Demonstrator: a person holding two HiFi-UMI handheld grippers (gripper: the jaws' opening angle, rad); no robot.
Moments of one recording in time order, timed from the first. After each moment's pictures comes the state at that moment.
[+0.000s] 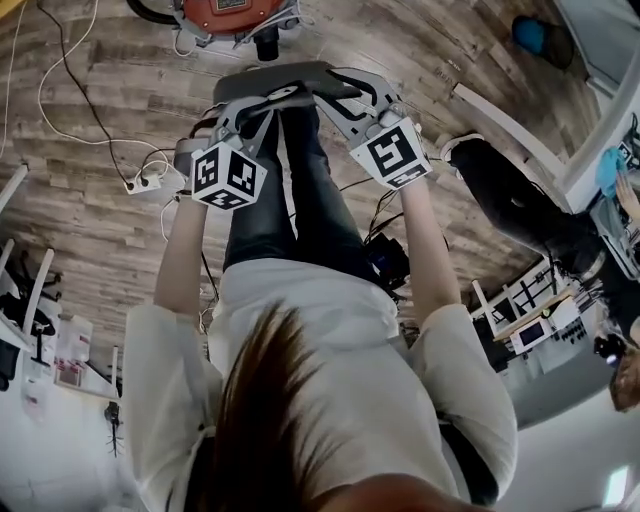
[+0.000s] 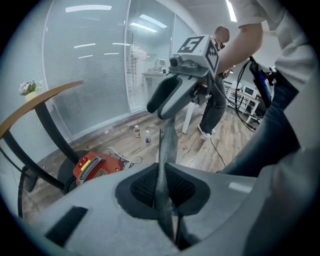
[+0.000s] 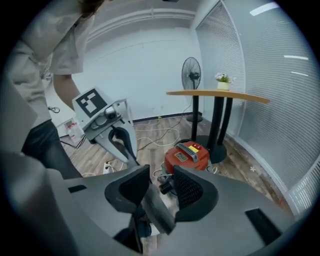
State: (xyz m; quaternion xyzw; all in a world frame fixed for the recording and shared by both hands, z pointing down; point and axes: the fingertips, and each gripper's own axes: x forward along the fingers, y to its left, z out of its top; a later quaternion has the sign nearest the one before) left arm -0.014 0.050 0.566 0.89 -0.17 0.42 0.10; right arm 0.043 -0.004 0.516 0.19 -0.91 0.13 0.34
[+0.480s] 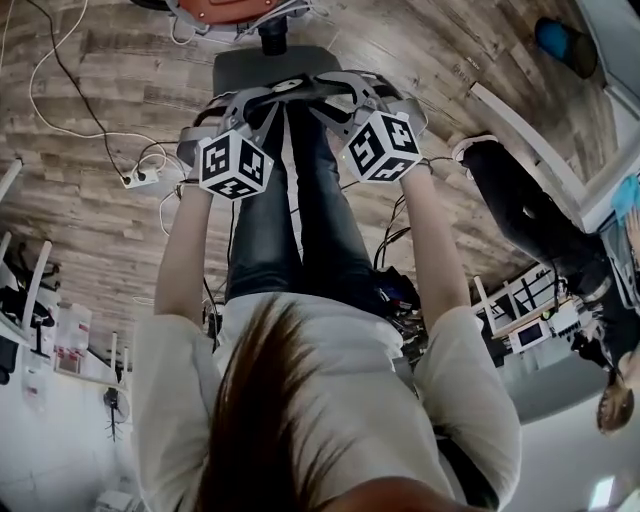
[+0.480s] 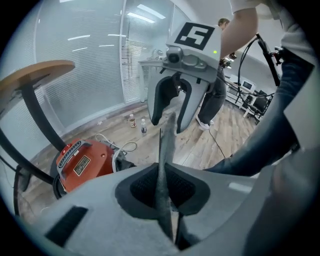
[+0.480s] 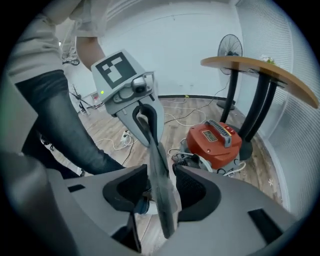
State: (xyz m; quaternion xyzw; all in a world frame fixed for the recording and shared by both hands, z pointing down) left arm -0.010 0.053 0.657 0.88 -0.14 0.45 0.11; right arm 0.028 0.035 0.627 0.01 -0.89 0.06 0.45
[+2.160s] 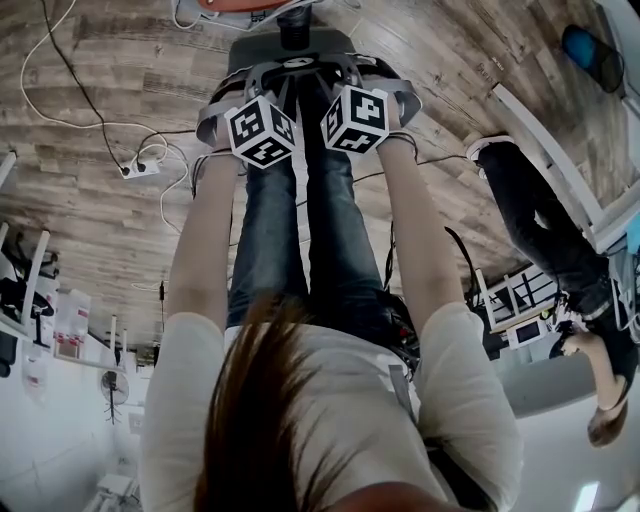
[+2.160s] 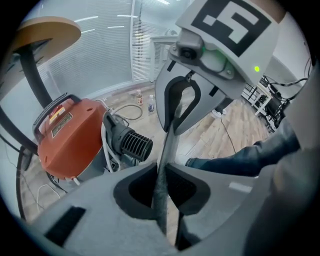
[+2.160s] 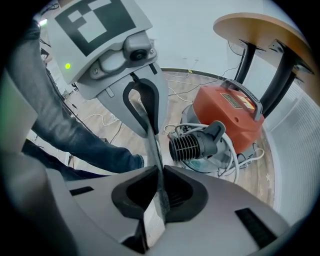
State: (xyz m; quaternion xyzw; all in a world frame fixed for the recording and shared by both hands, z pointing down) left arm -0.027 0.046 0.781 0.82 -0.18 0.52 0.17; right arm 0.009 0.034 0.772 0.01 -0.82 0.03 0.57
